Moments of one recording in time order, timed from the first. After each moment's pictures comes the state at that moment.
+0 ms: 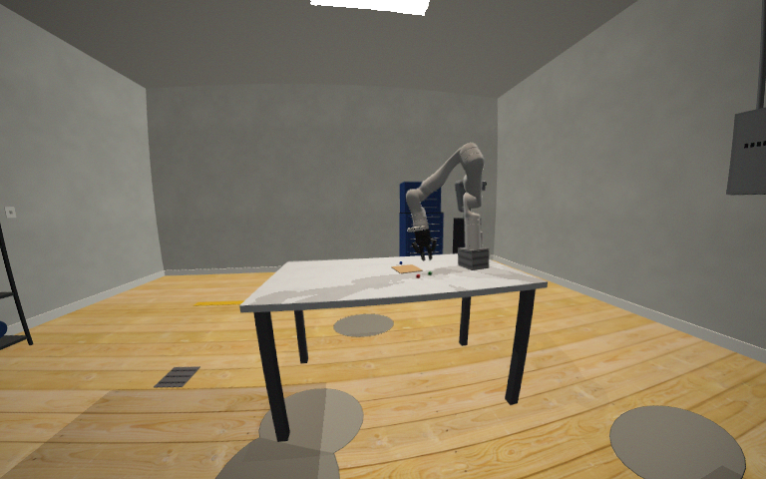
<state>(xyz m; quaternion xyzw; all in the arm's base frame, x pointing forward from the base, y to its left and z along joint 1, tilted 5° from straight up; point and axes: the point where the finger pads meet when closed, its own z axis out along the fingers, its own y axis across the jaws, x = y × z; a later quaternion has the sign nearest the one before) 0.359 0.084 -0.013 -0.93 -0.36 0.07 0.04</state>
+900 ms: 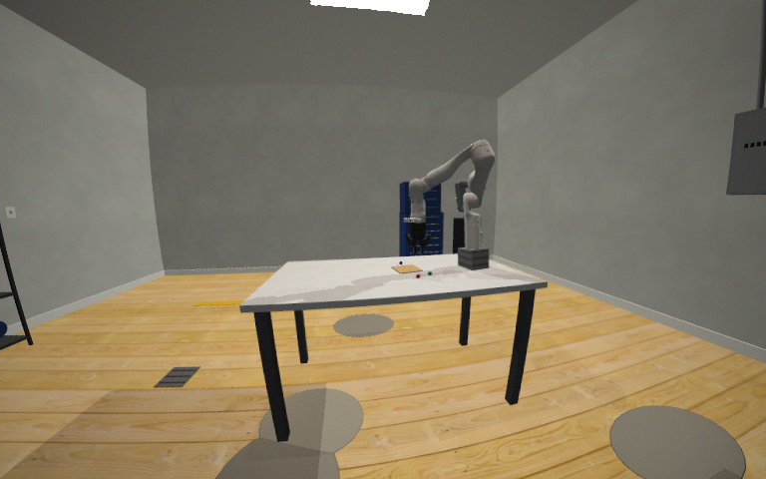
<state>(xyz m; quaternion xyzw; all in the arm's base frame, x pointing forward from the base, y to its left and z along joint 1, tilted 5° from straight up) 0.409 0.088 0.025 -0.93 -0.35 0.02 -0.04</state>
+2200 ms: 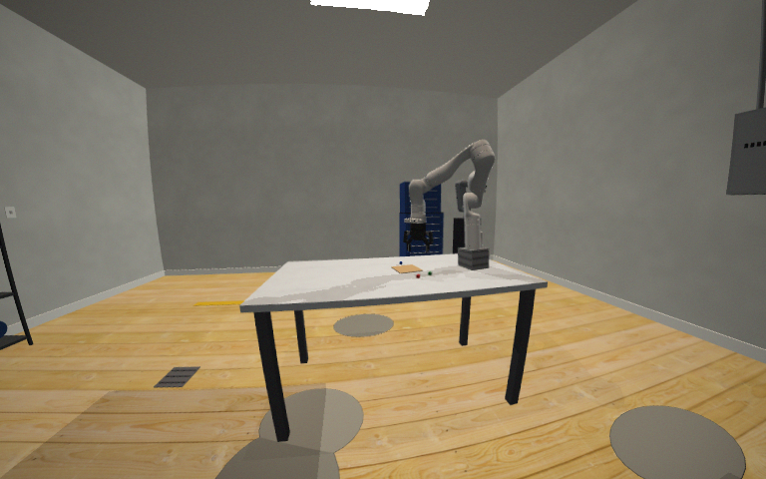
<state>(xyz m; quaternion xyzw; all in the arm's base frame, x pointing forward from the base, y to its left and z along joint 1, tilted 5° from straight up) 0.408 0.087 0.023 -0.92 -0.39 0.02 -0.04</state>
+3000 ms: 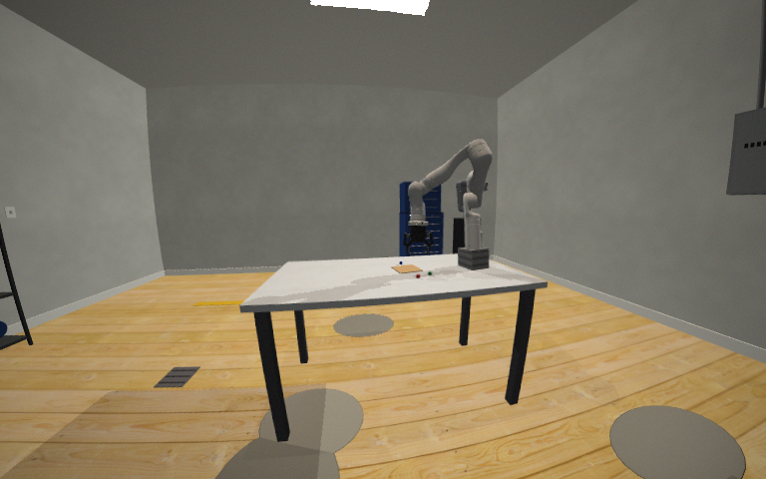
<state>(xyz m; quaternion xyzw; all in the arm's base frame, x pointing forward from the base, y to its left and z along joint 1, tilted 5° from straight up) 0.402 0.079 0.013 -0.84 -0.54 0.04 -0.04</state>
